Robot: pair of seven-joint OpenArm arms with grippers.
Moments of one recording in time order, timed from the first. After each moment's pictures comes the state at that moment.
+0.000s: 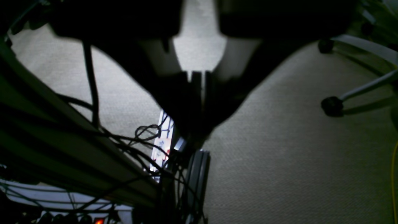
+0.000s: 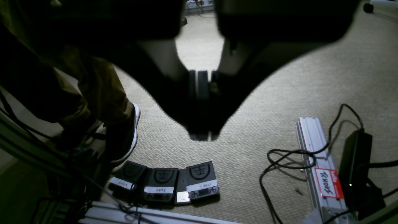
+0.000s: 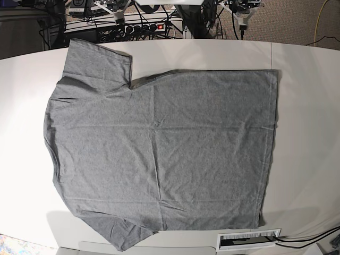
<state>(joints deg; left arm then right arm) 12.8 -5.2 10.9 22.2 -17.2 -3.6 2.1 -13.9 10.7 -20.9 22.7 10.0 -7.9 -6.8</state>
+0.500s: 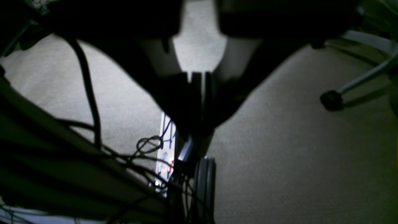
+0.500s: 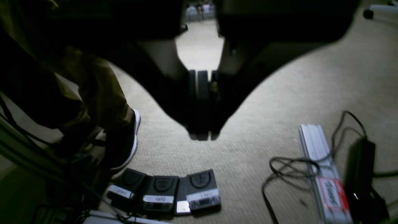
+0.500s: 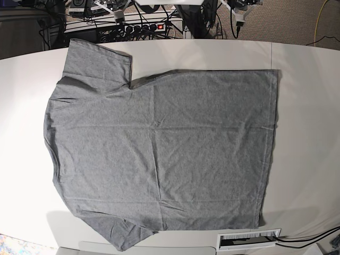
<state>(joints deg) 14.5 -5.3 10.9 22.4 -12.9 -7.0 2.0 -14.1 10.8 -20.9 22.8 8.1 -7.9 -9.8</state>
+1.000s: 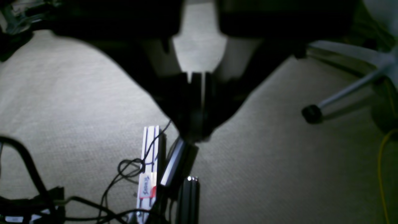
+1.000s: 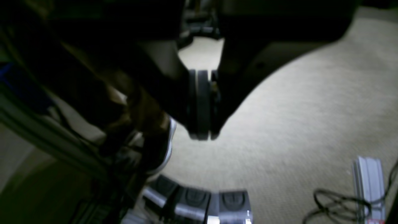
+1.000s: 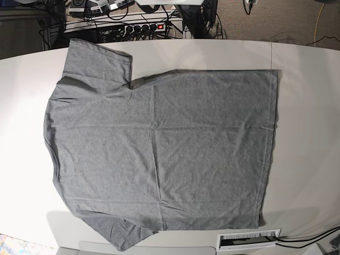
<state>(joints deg) 33.4 -13.2 11.1 41.1 -12.7 -7.7 -2.2 -29.5 22.7 -21.1 44.9 4.4 -7.9 -14.1</state>
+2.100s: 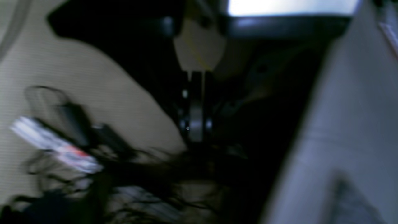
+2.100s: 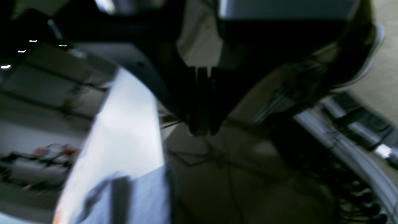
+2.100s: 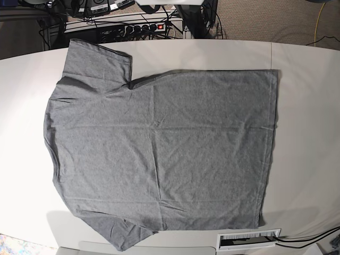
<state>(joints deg) 74.3 -33.9 10.7 109.4 31.1 12.5 -0.7 -67.8 46.1 -21.1 101.2 -50.3 -39.2 -31.9</state>
